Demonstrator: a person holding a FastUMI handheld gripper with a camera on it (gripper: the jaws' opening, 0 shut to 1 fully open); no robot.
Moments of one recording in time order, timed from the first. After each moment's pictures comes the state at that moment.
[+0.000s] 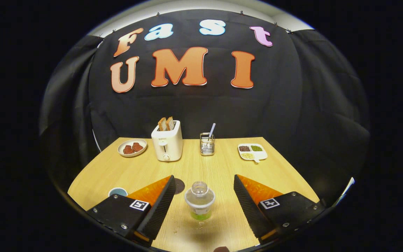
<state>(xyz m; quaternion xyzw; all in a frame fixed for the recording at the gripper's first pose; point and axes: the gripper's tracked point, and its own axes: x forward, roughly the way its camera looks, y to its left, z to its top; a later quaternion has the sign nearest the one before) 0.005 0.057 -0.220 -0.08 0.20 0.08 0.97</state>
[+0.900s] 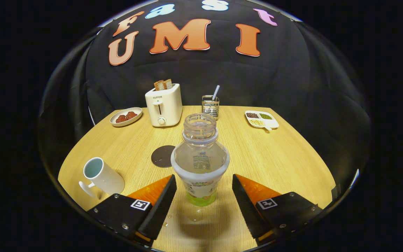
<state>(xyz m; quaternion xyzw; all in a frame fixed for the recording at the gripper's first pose) 0.016 0.052 -0.340 -0.08 0.30 0.08 0.95</state>
